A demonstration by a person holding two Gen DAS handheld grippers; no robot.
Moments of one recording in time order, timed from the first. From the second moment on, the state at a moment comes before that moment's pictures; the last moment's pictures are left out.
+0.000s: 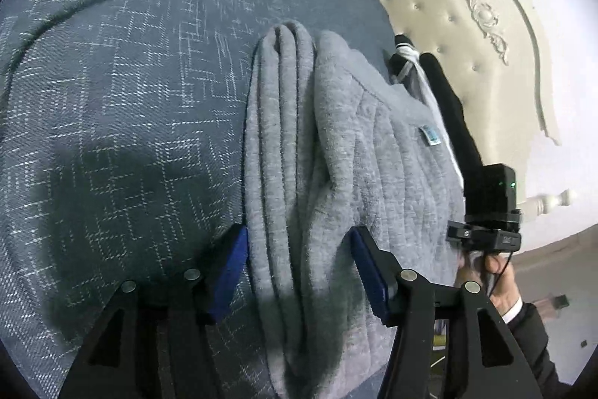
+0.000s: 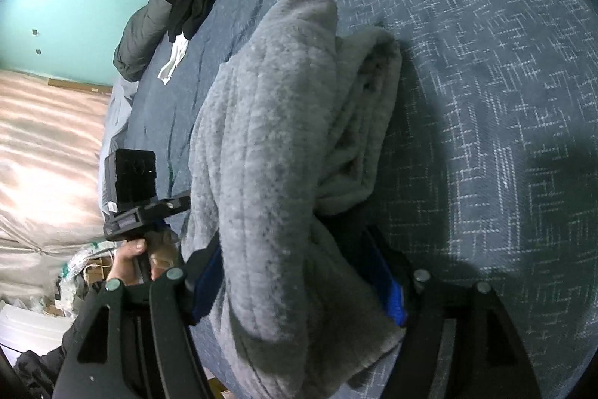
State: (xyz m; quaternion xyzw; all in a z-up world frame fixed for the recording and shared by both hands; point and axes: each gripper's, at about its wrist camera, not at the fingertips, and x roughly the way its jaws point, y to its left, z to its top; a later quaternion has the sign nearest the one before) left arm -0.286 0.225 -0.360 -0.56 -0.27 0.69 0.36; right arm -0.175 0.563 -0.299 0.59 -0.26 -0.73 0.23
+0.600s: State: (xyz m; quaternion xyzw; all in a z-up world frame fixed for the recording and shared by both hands) left arm -0.281 0.237 -0.354 -0.55 -0.27 0.69 0.37; right arm -0.178 0.555 -0.305 0.59 -0.27 -0.73 0.23
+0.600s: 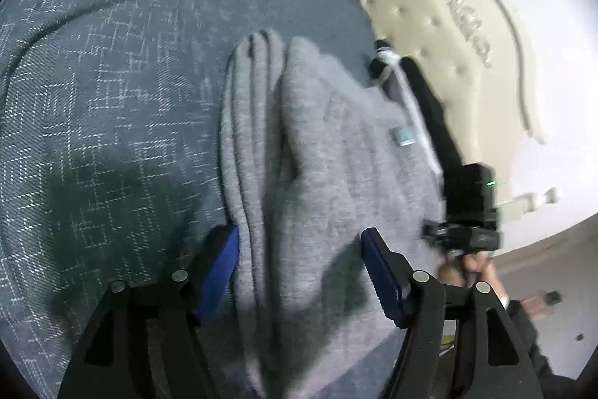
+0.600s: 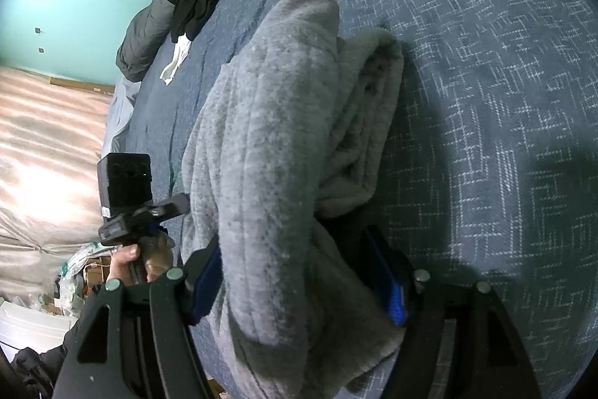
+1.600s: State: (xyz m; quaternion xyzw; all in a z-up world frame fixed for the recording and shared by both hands) left arm -0.287 0.239 -0.358 -0.54 -0.26 0.71 0.37; right arm -0.174 0.541 -0.287 0.56 -0.24 -0.75 0.25
